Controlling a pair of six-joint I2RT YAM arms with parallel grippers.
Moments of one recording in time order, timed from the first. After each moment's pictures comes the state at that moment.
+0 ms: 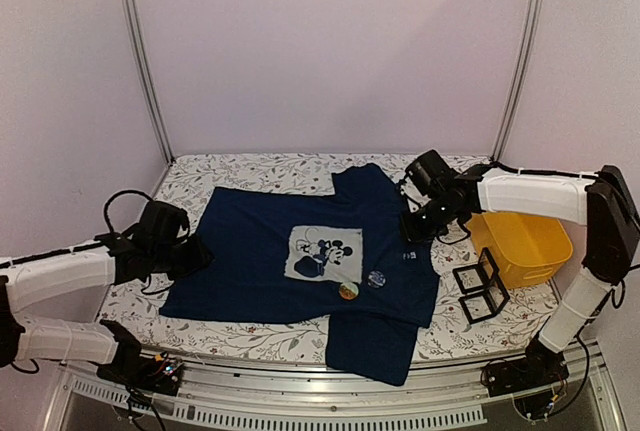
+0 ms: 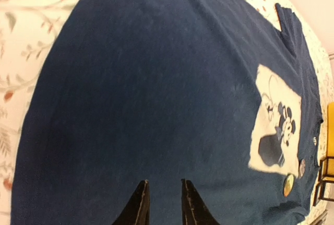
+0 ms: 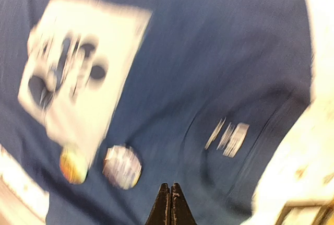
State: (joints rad) left arm -0.51 0.99 0.43 -0.29 -0.10 -0.83; right arm 0.68 1.63 1.12 -0.60 -0.03 0.37
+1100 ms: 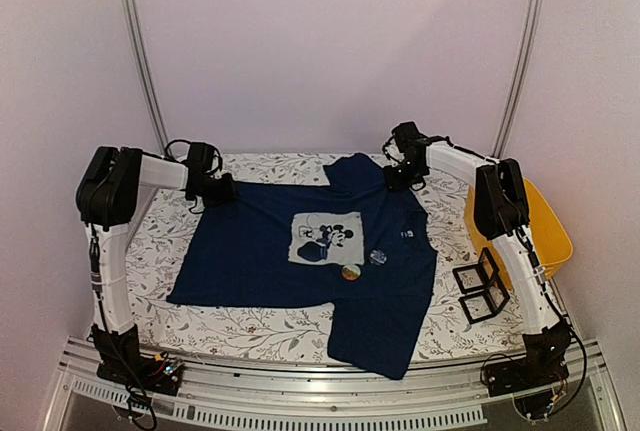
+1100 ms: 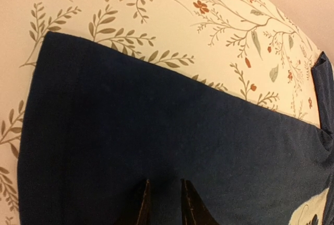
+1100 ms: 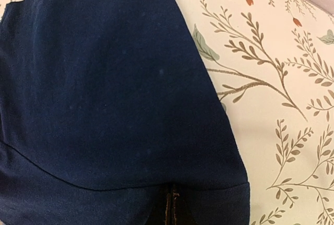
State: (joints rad) left arm -0.16 2.21 1.44 -0.07 0.15 -0.45; right arm 0.37 2.64 2.32 -0.69 0.02 0.05
